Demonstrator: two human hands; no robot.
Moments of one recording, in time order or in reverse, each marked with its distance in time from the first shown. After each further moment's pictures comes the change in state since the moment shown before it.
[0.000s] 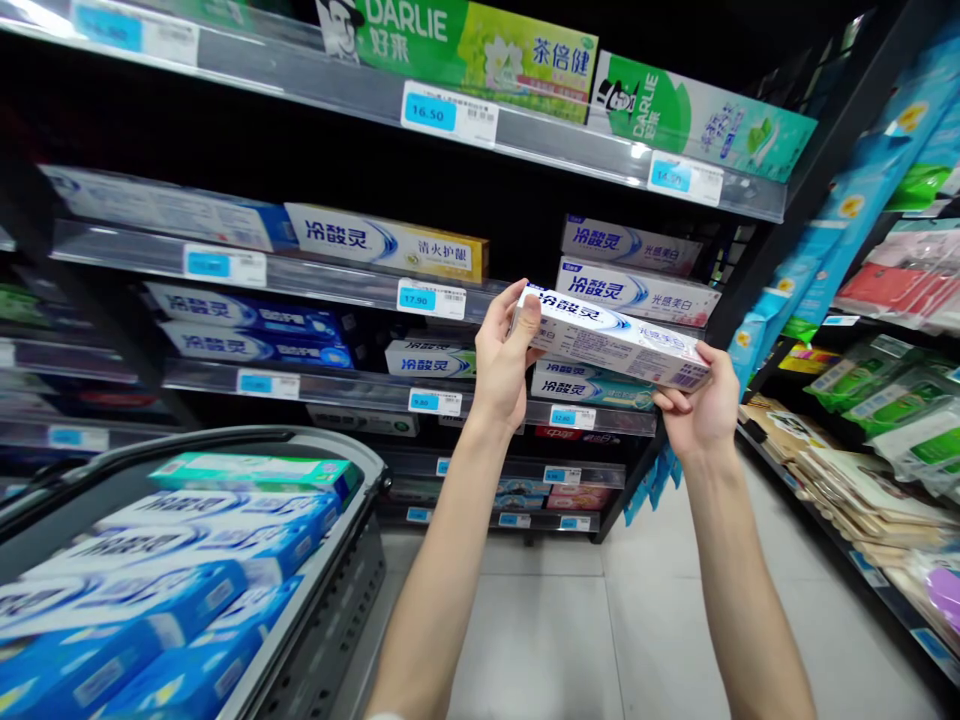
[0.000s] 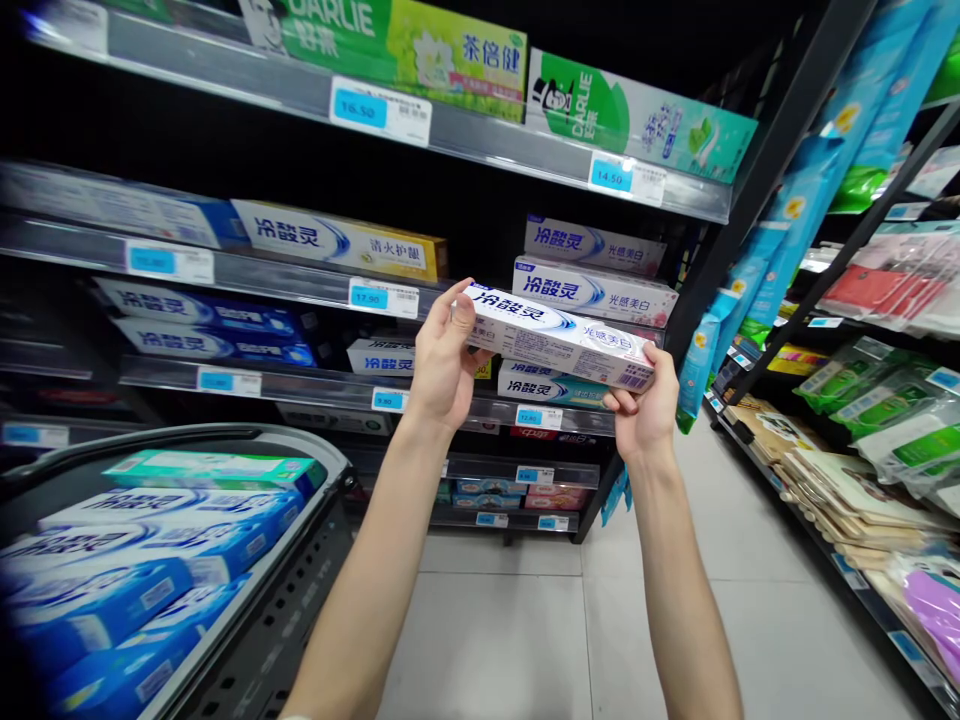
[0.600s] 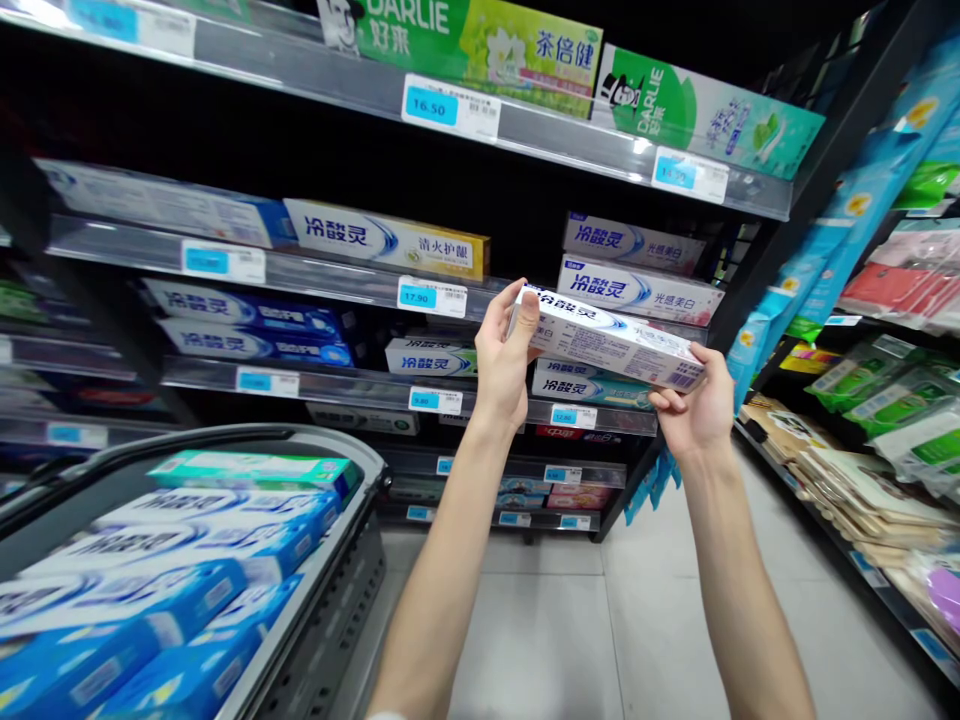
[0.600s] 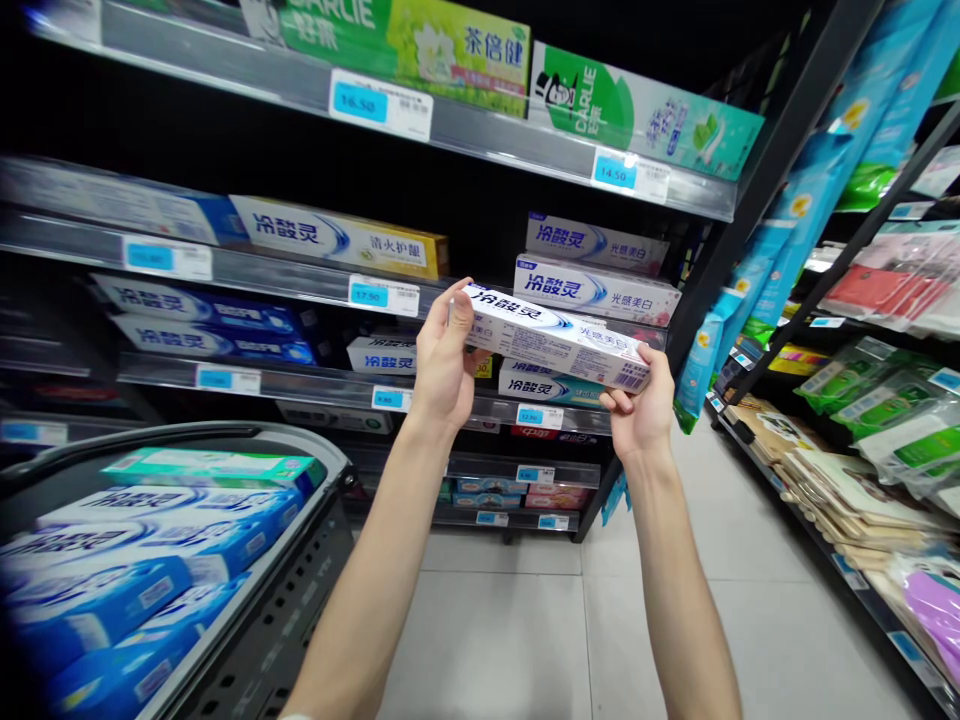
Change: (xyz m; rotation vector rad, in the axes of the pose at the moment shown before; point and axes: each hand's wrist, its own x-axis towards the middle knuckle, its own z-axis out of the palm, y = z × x) left_hand 0.001 -0.003 -0.004 0.126 0.025 -0.001; right_hand -0.002 0.005 0.003 0.034 0.021 0.032
